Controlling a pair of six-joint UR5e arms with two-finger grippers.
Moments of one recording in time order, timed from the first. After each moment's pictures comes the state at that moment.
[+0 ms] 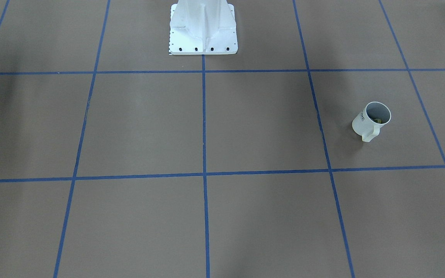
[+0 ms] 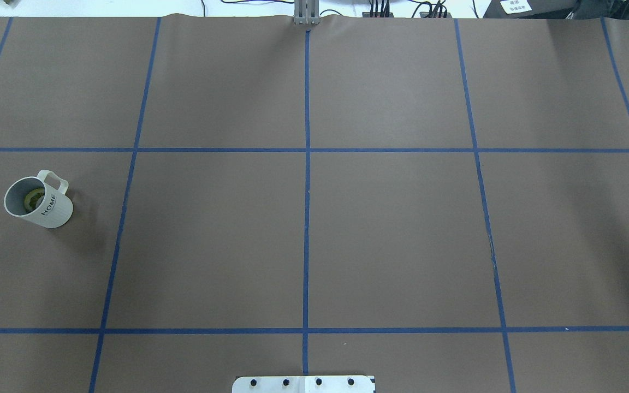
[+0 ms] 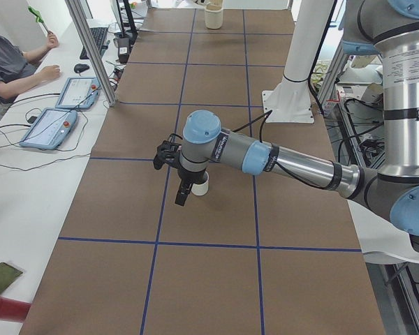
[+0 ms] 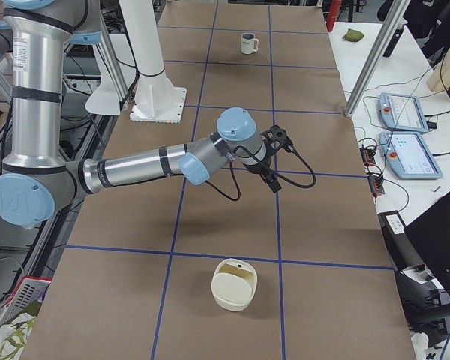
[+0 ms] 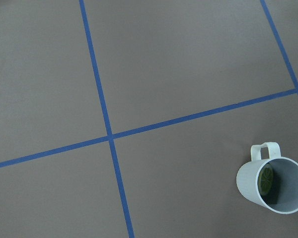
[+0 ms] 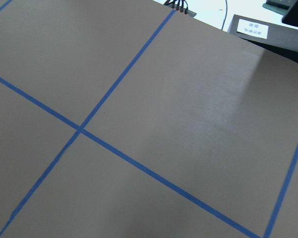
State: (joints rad) left arm -1.55 -1.43 -1.98 -1.64 -2.37 -0.03; right arm 1.44 -1.67 1.91 -1.10 2.39 0.07
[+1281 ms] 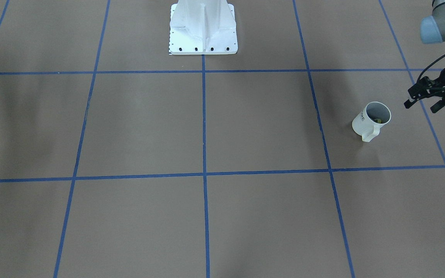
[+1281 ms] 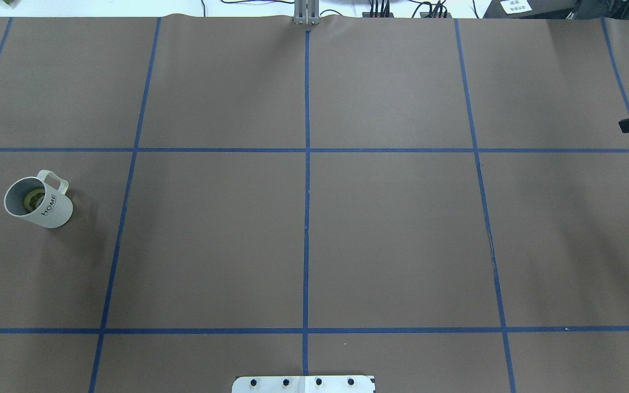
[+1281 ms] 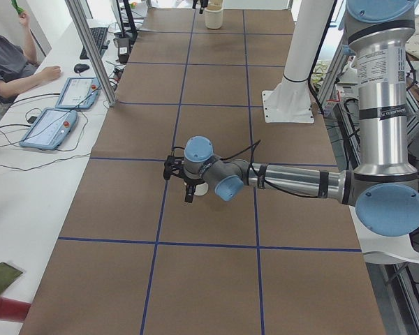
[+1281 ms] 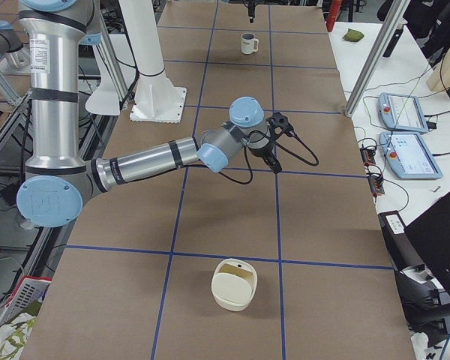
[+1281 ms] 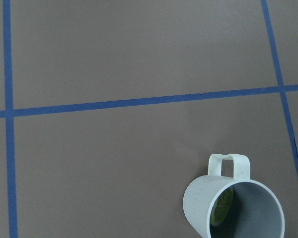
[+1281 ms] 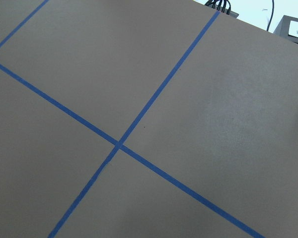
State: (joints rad) left arm -1.15 -1.45 -1.73 -2.24 -2.29 -0.69; right arm 1.31 -1.62 1.91 -1.05 2.36 0.19
